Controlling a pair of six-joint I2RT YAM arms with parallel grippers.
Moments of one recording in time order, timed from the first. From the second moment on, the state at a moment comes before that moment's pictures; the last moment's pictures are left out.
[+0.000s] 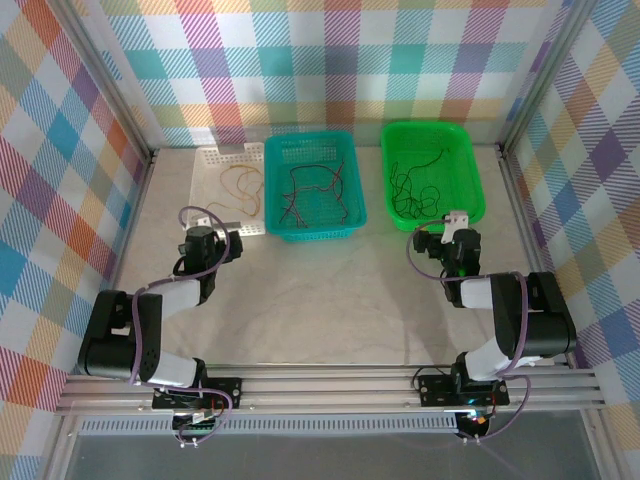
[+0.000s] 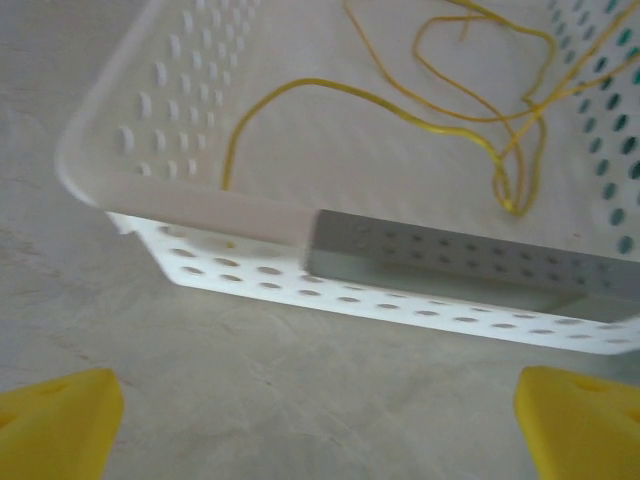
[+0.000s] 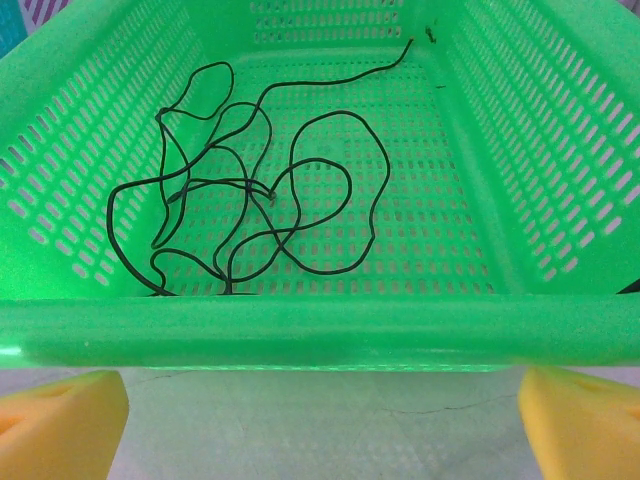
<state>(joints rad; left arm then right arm) -0.09 1.42 0.49 0.36 -0.20 -0.26 0.05 1.53 0.39 0.77 0.02 0.05</state>
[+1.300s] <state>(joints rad) -0.08 1.57 0.40 0.72 -0.20 -0.13 0.04 1.53 0.39 0.77 -0.01 0.05</state>
